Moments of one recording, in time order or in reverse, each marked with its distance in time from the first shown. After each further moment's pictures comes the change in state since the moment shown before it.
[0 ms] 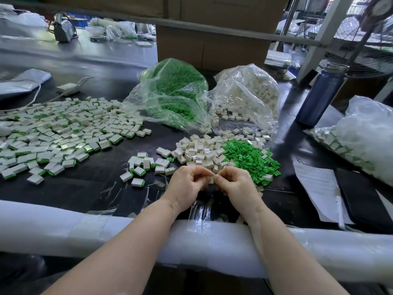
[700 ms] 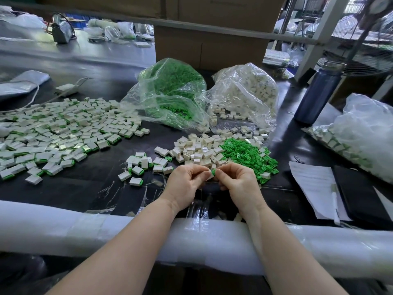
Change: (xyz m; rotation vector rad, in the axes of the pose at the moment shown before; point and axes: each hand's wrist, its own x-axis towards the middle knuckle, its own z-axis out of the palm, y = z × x) left_hand 0.003 -0.005 0.002 0.087 0.056 0.015; right_hand -0.003 0.001 -0.002 0.223 0.064 -0.020
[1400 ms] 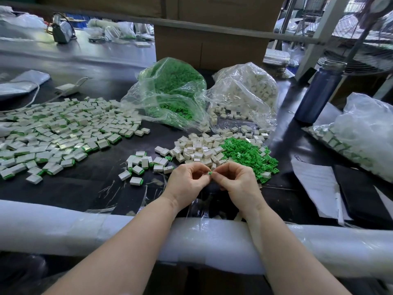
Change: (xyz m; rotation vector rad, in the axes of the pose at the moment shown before) left_hand -0.004 0.010 -0.001 -0.021 -0.013 -0.056; right_hand -0.004 -0.005 0.001 0.048 -0.072 -0.049
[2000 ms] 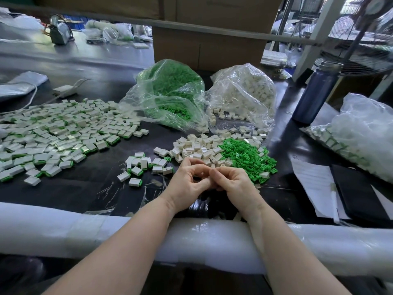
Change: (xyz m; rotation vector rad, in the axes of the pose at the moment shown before) left_hand -0.002 0.002 -0.003 -0.097 -0.116 0.062; right_hand 0.000 -0.002 -0.001 -0.023 -0.171 0.022
